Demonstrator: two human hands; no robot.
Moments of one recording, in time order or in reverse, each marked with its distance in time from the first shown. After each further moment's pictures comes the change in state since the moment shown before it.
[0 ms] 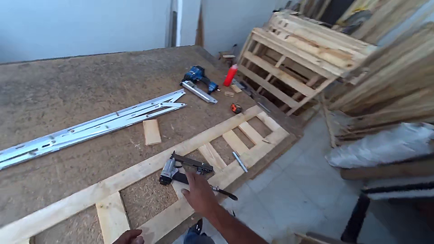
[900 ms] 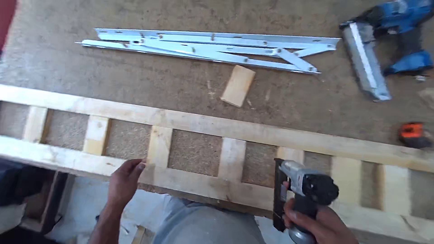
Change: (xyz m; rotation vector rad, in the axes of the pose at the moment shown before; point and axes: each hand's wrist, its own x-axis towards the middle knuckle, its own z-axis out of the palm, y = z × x) left_hand -0.021 -0.038 -0.003 -0.105 0.802 -0.382; right_hand 0.035 0.121 -0.103 0.822 -0.556 0.093
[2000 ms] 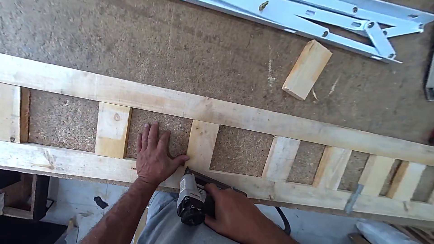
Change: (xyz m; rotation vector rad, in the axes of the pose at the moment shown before) left_hand 0.124 -0.077 0.004 0.524 0.119 0.517; right_hand 0.117 -0.094 0.341 -1.131 -0.657 0.287
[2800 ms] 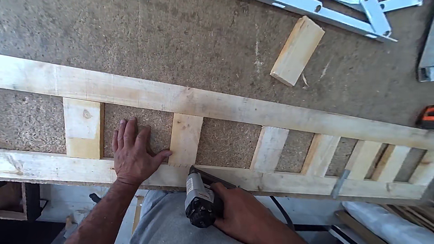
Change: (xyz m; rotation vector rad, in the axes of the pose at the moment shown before) left_hand 0.001 -0.001 0.002 0.011 0.020 0.003; right_hand -0.018 0.055 0.002 0.070 0.015 0.033
